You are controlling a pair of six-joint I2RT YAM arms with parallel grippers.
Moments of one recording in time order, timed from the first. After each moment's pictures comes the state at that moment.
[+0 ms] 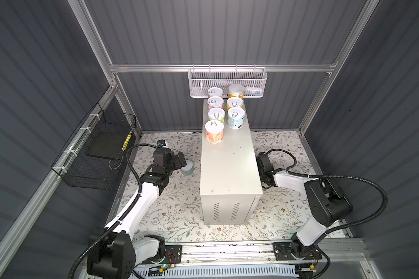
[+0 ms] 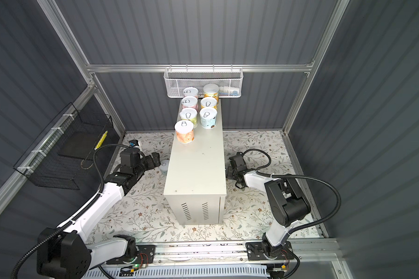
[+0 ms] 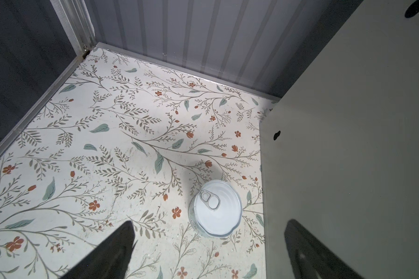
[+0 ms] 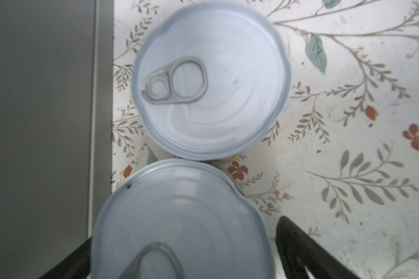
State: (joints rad) left arm -0.24 1.21 0.88 -0.21 -0.13 -0.36; right arm 0.39 1.71 0.87 -0.08 0.20 0.44
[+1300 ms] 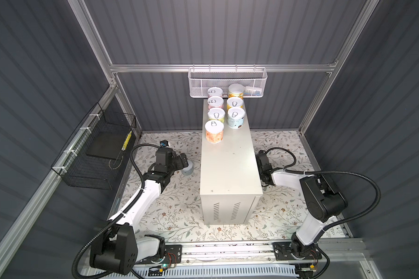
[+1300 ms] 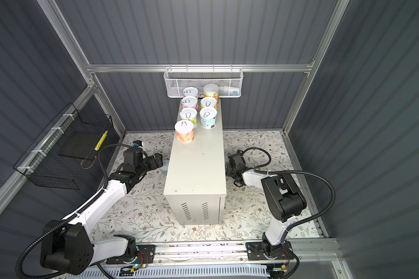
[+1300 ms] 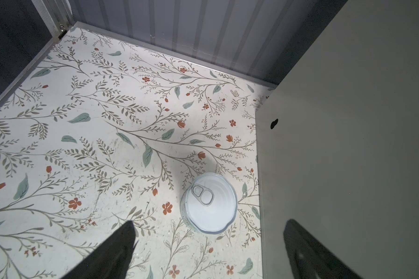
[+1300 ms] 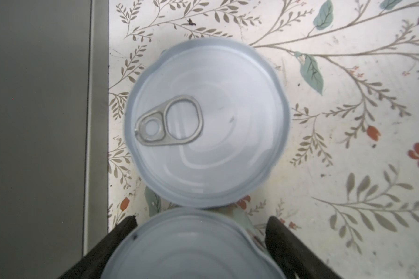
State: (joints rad) left arm -0.24 1.27 0.88 -0.19 -0.08 -0.37; right arm 0.39 1.75 0.89 0.00 0.24 0.48
